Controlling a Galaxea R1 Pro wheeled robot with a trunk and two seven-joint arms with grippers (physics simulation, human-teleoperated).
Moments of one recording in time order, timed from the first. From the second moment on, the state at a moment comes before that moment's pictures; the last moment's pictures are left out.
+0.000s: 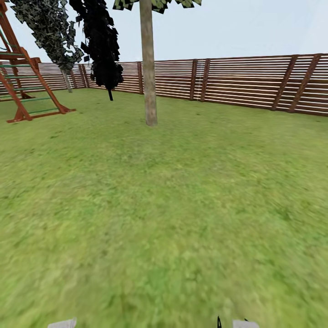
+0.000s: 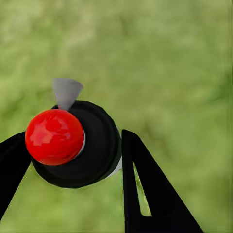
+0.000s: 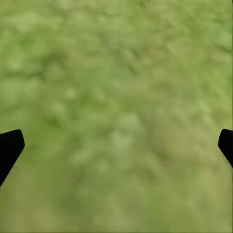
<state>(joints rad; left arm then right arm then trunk) -0.31 0.22 -0.30 -0.15 0.44 -0.41 0.05 -0.34 0.03 -0.14 -0.03 0.26 -0.69 -0.30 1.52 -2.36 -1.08</state>
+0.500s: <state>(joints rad) -0.31 0.22 -0.30 -0.15 0.45 -0.41 0.05 -0.34 0.03 -0.14 -0.03 0.26 -0.69 -0.30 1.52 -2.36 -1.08</state>
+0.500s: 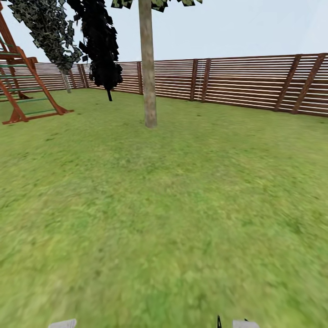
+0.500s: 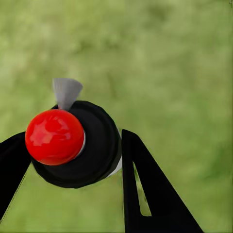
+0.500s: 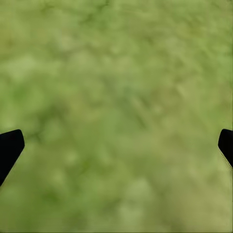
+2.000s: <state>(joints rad) -0.31 0.22 -0.30 -0.15 0.44 -0.41 0.05 -0.34 0.03 -0.14 -0.03 0.26 -0.69 -0.30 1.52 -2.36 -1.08</state>
